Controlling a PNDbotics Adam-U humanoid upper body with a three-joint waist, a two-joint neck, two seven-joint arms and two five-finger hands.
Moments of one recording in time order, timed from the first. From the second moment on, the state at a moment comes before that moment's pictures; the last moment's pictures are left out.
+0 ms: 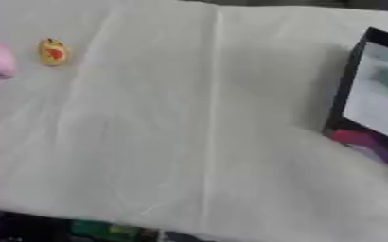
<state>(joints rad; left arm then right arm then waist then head) -0.58 0.93 -0.24 -1.80 -0.25 0.46 -0.28 -0.50 -0.80 0.01 -1.89 -0.15 0.39 -0.51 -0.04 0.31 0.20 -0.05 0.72</state>
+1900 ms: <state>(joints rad) -0.62 0.41 -0.35 -1.81 -0.66 0.25 0.09 -0.98 -0.24 0.48 -1.72 0.49 0.48 0.30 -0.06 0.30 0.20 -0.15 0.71</state>
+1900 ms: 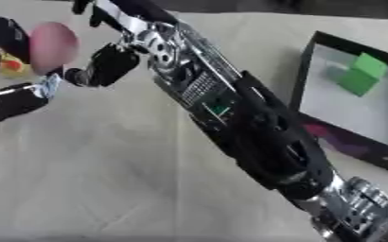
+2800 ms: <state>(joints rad) -0.63 0.40 -0.36 -1.79 -0.67 0.22 0.11 -0.99 -0.20 0.50 -1.64 0.40 0.50 0.22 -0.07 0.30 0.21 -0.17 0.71</state>
